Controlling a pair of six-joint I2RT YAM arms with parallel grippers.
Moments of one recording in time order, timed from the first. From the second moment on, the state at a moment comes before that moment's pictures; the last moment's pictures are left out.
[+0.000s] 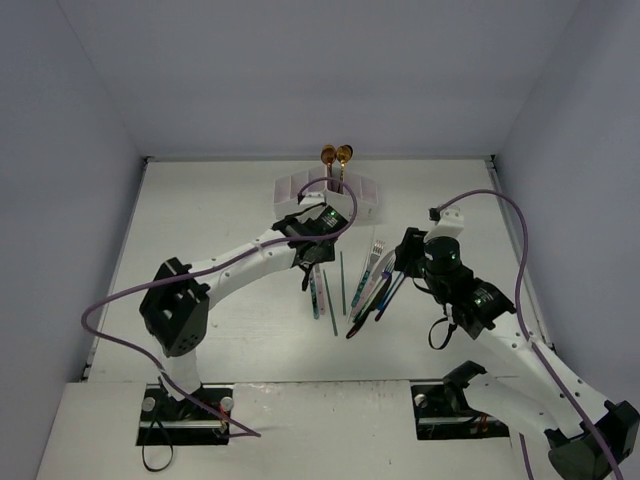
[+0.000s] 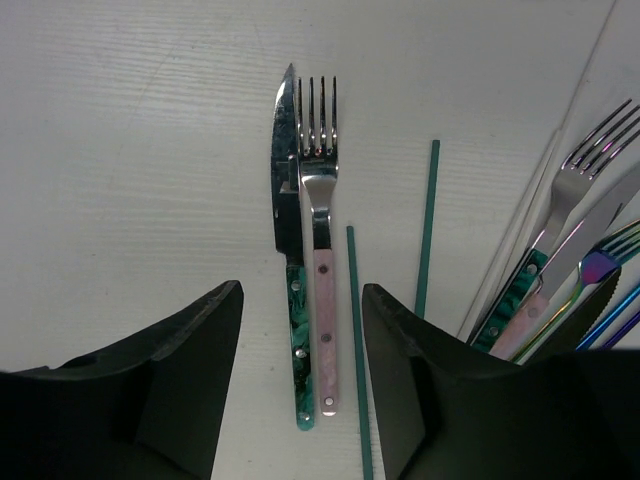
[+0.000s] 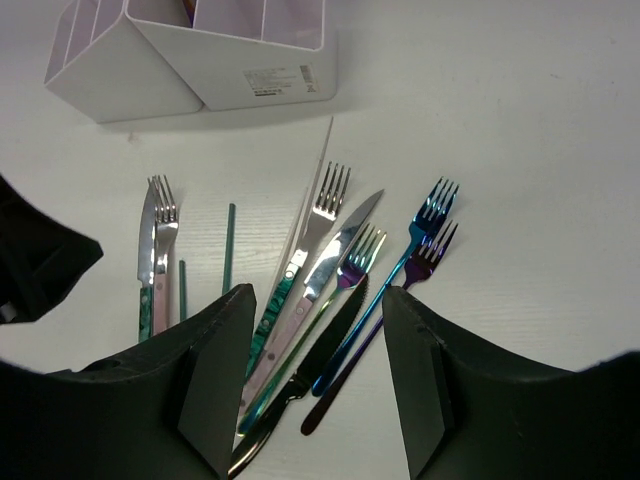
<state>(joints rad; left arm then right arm) -0.85 1.79 1.49 -0.74 -0.48 -0.80 0.55 0.85 0.73 -0.34 0.37 0.43</state>
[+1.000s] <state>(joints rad) -0.84 2.08 1.59 -0.75 -0.42 -0.88 0.54 0.71 0.69 -0.39 0.41 0.45</state>
